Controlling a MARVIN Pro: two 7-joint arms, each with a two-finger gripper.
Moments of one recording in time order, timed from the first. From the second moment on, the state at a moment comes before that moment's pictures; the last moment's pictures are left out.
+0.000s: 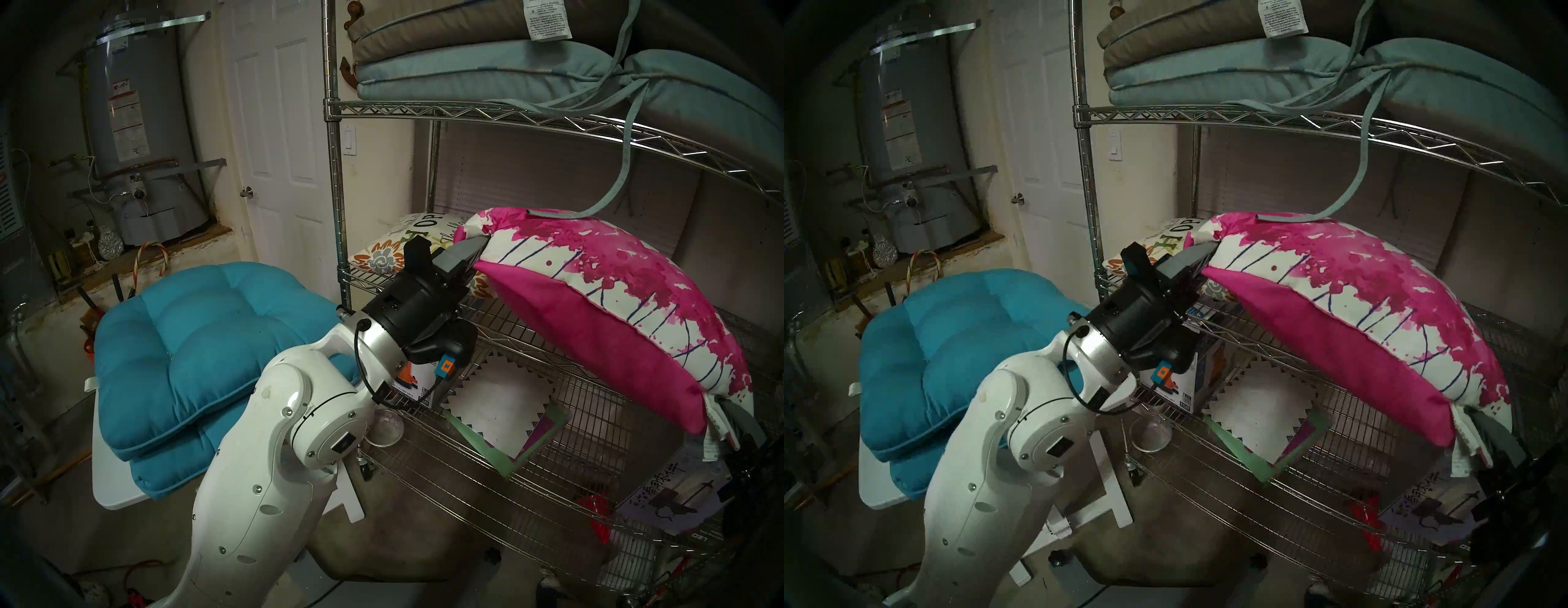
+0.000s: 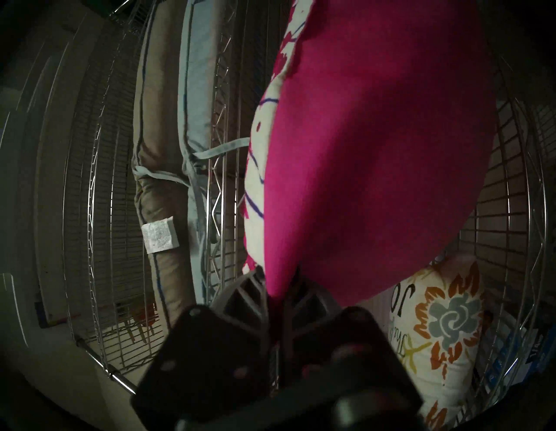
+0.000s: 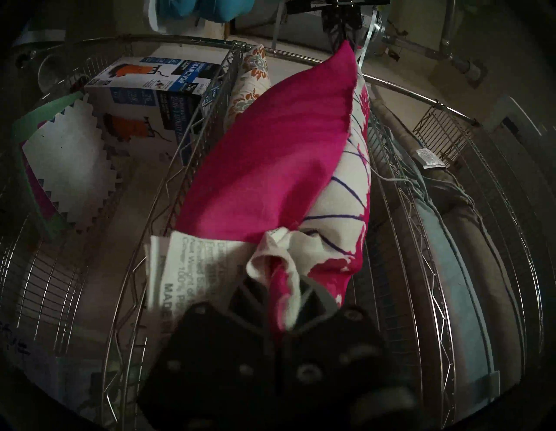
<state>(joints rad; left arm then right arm) 1.53 -1.45 -1.16 -2.20 1.29 -0.34 -0.18 -2.70 -1.65 2.64 -2.44 -0.97 -0.82 -0.31</state>
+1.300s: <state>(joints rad) 1.58 -1.28 -0.90 -2.41 1.35 -0.19 -0.18 -2.87 -1.78 2.87 -2.44 -0.74 -0.91 -0.33</state>
